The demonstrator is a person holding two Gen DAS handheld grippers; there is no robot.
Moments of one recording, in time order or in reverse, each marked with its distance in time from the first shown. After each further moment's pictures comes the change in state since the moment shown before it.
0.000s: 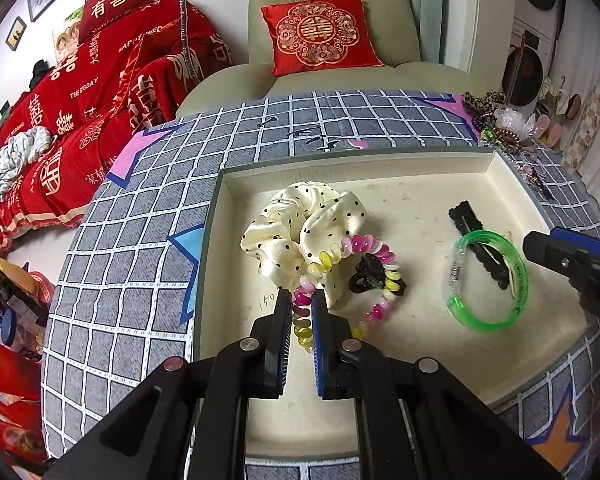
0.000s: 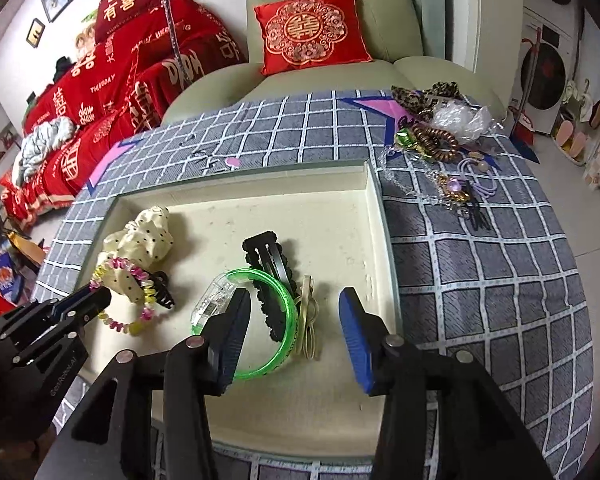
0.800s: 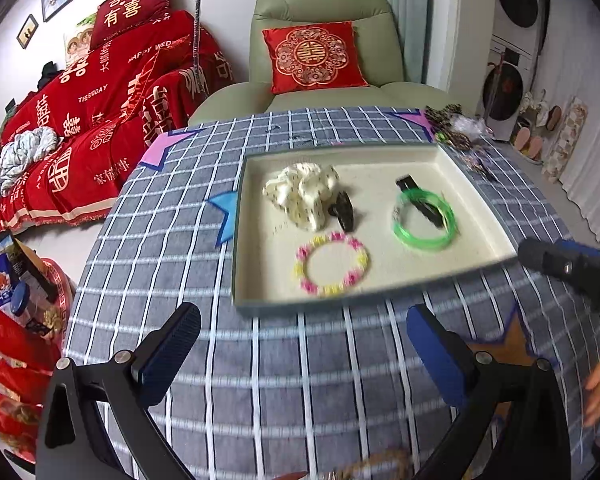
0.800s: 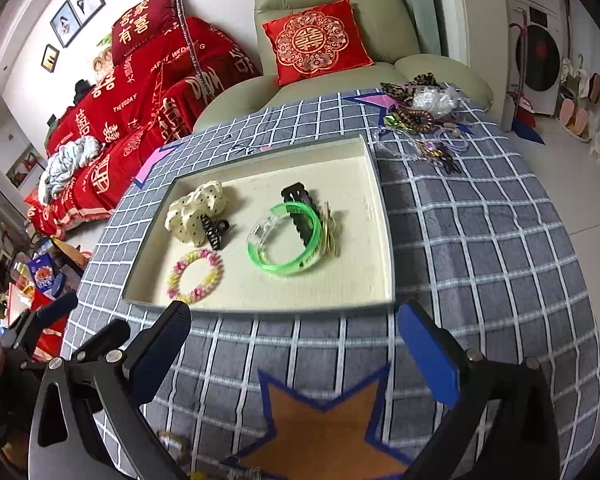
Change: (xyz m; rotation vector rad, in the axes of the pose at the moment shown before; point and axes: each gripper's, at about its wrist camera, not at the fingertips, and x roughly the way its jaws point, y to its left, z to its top) left arm -0.101 0.009 -0.075 -0.007 -0.070 -0.045; right arm -0.083 0.000 -0.071 0.060 -0.044 0.091
